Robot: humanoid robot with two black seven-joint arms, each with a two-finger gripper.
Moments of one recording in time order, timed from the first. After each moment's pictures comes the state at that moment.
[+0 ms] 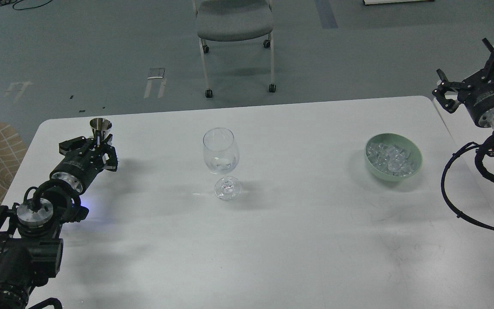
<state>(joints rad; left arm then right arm) -0.44 0.22 -1.59 -0.61 -0.03 -0.30 0.30 0.59 -0.36 1.35 0.68 -0.23 0.35 0.08</state>
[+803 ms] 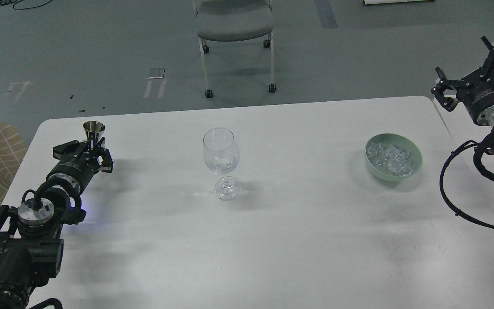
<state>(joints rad) -0.44 0.22 -1.58 -0.61 -0.03 -0.25 0.24 0.60 -0.35 1.35 0.67 -0.23 0.35 0.08</state>
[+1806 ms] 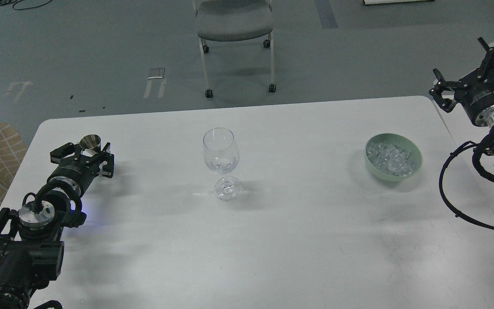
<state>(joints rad) -0.43 0.22 -1.59 -0.61 -0.03 -0.25 0.23 0.60 -0.36 1.34 0.67 -0.23 0.35 0.08</state>
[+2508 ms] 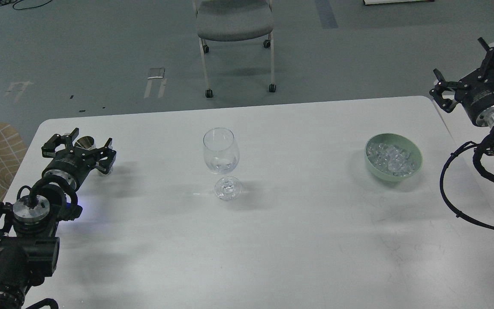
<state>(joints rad) -0.43 0.25 -1.59 -0.70 -0.03 -0.22 0.24 0.60 -0.36 1.33 0.67 -0.23 0.35 0.08</state>
